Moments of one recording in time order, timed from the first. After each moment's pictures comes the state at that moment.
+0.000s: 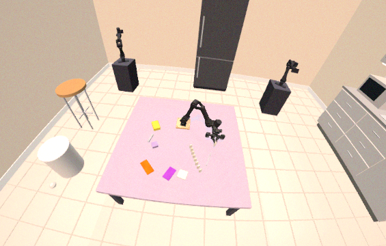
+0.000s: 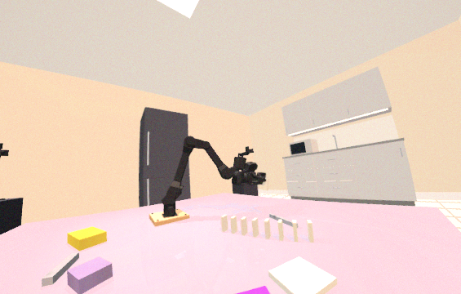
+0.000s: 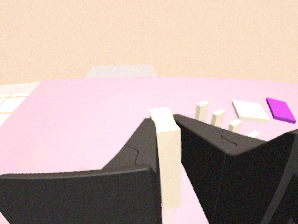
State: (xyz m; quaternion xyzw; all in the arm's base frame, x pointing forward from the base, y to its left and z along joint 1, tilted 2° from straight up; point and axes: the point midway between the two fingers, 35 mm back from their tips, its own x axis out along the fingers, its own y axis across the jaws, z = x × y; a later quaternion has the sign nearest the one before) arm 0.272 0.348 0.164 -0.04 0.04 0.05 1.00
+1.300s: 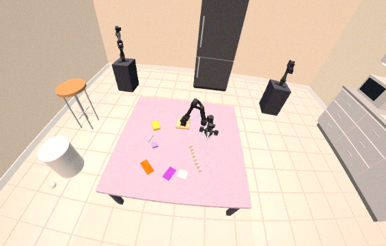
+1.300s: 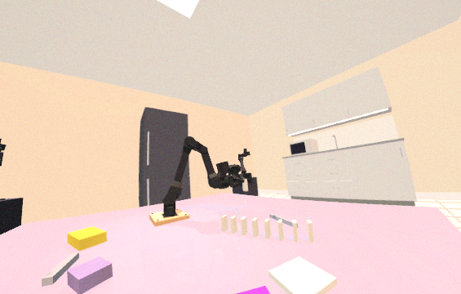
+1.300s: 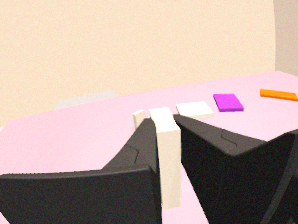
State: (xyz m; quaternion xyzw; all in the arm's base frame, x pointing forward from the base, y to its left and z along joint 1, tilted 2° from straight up) arm 0.219 0.273 0.159 0.02 -0.01 -0.05 1.00
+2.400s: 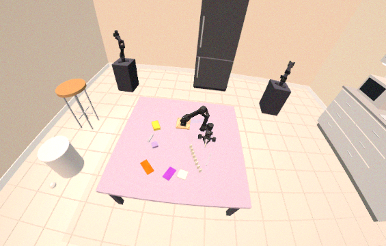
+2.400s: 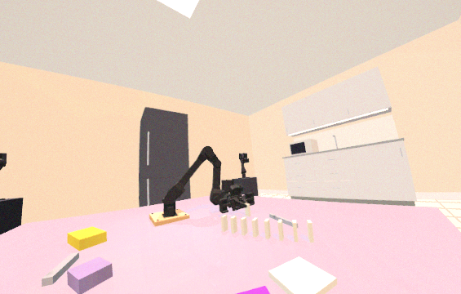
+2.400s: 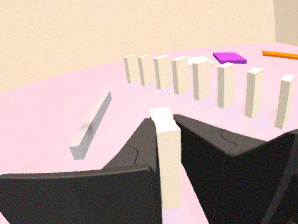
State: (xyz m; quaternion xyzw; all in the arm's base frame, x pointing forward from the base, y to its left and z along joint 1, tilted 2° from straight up) arm 0.227 0.274 0.053 0.04 0.00 -0.05 1.00
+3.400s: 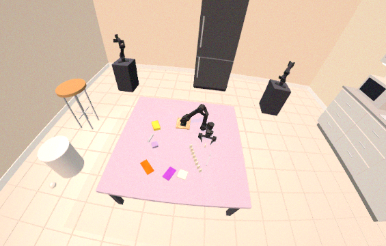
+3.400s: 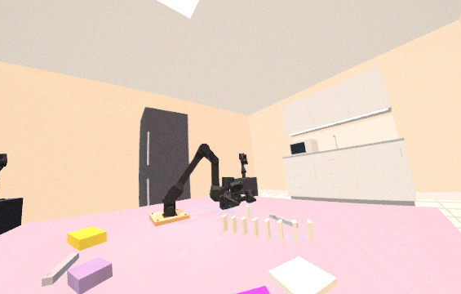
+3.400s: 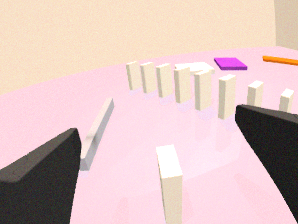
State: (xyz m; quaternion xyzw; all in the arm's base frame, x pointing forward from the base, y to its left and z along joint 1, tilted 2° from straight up) arm 0.228 0.275 0.069 0.04 0.01 -0.05 1.00
